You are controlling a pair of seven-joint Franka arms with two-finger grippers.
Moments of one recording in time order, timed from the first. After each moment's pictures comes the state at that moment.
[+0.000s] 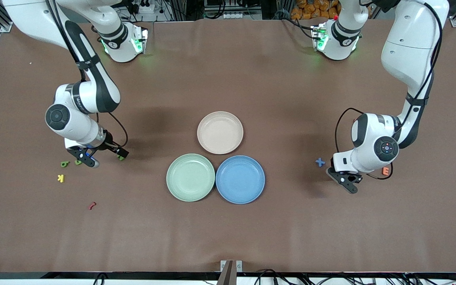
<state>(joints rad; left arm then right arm) -0.12 0.63 -0.03 -1.84 0.01 2.45 0.61 0.10 0.32 0.02 -2.17 0.05 2.44 0.66</state>
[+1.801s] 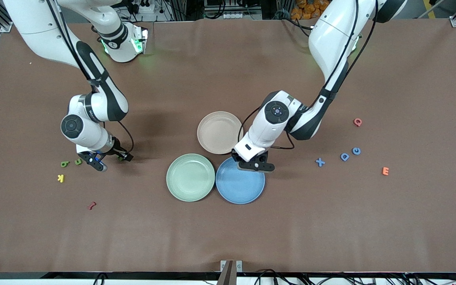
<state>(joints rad) -0.53 0.73 -0.16 -1.60 0.01 2.60 -0.59 0.10 0.45 0.02 -2.17 0.05 2.57 0.69</state>
